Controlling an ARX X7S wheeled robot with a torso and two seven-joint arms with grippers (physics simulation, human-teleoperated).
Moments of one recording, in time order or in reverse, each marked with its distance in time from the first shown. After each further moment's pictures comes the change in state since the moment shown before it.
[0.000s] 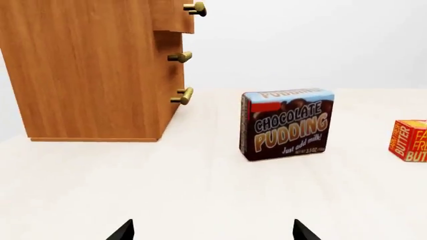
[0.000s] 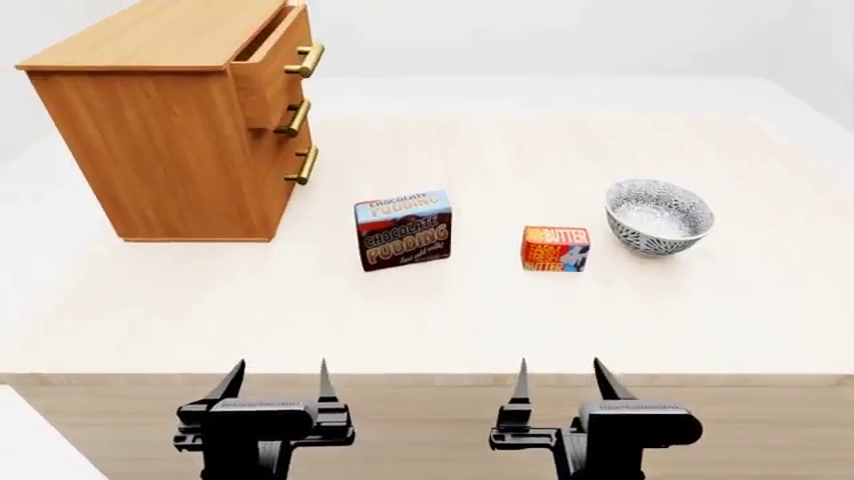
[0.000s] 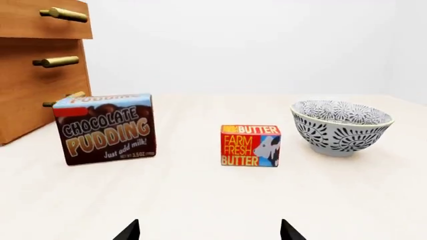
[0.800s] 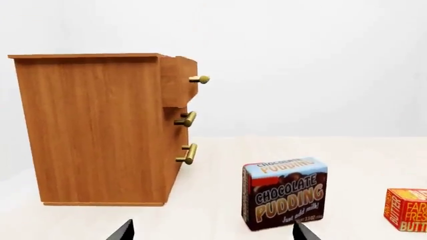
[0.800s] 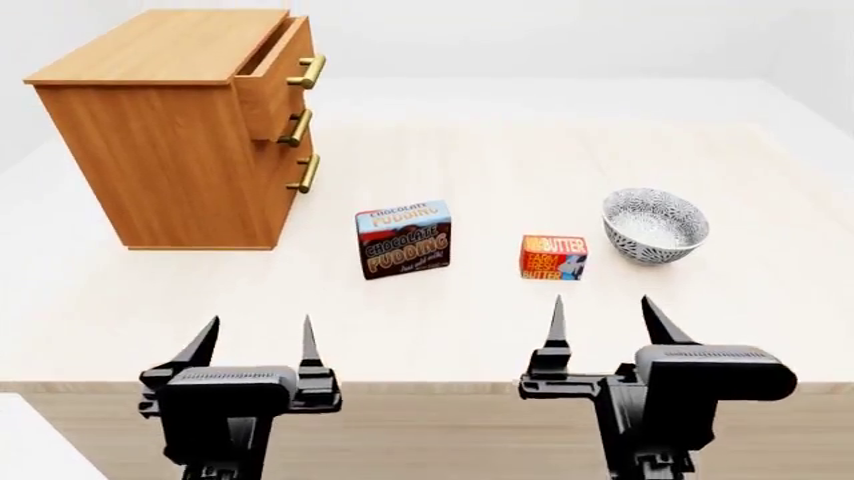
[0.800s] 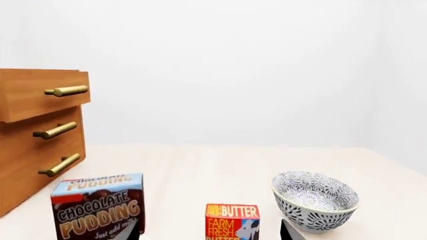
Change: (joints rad) left arm -0.005 -0.073 0.021 0.302 -0.050 -0.164 -0.066; right arm 0.039 0.110 0.020 -0.491 0.096 0.396 0.086
